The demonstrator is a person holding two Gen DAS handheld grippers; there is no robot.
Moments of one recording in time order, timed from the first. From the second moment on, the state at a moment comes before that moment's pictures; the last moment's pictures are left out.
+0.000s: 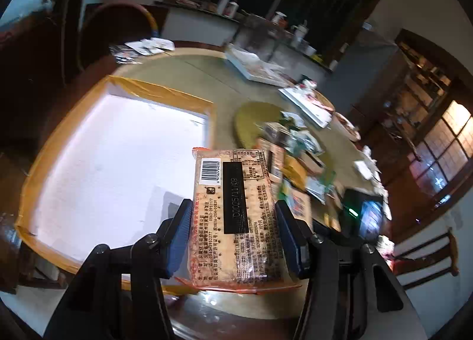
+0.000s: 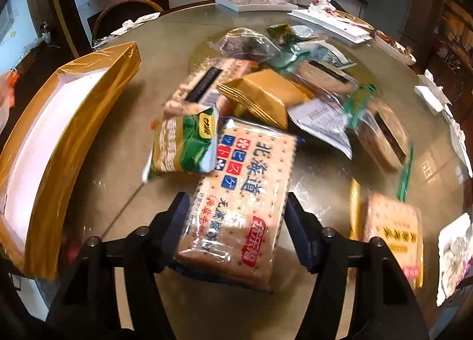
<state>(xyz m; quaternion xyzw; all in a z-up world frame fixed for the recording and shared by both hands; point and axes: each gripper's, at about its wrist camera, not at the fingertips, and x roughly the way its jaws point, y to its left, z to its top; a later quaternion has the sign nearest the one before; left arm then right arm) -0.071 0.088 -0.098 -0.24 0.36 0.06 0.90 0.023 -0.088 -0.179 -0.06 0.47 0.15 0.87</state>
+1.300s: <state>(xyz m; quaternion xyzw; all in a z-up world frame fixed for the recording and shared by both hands) -0.098 0.204 -0.151 -0.25 0.40 0.22 0.86 -0.020 0.083 -0.146 -0.06 0.40 0.41 0.82</state>
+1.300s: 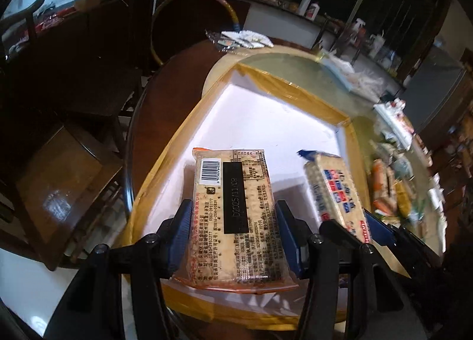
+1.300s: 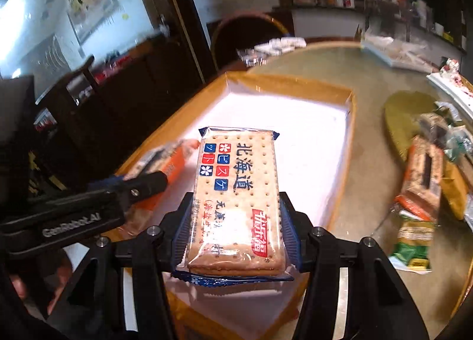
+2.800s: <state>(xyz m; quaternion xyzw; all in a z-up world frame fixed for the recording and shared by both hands) 0.028 0.007 -0.152 -0.13 0.47 0.02 0.87 -0.038 -0.206 -0.157 0.13 0.37 0.33 0.86</state>
